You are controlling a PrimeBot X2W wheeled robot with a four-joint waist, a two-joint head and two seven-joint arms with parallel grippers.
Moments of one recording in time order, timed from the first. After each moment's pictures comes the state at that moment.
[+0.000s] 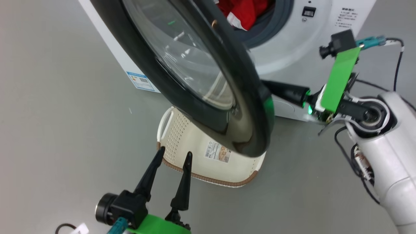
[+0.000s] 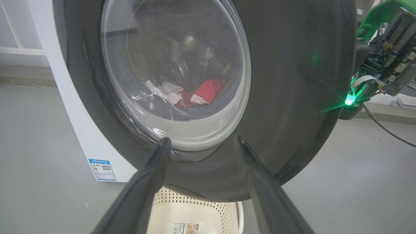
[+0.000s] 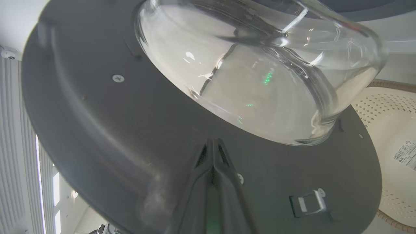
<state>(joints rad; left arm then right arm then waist) -0.17 0.04 -0.36 0.10 -0.27 0.06 -0.25 -0.77 -0.24 0.33 0.42 1.64 0.12 0.78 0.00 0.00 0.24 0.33</state>
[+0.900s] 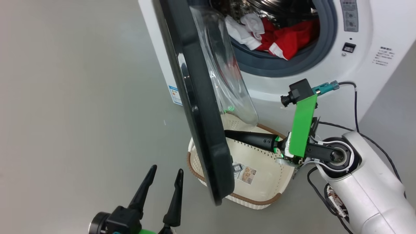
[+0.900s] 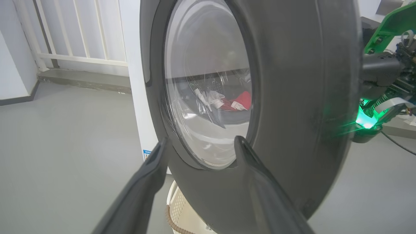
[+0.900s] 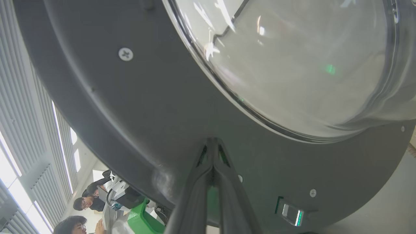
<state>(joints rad) -0.08 0.04 -0.31 0.11 -0.25 0.05 -0.25 -0.59 -0.16 0.38 0.34 1.60 0.12 0.82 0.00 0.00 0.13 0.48</state>
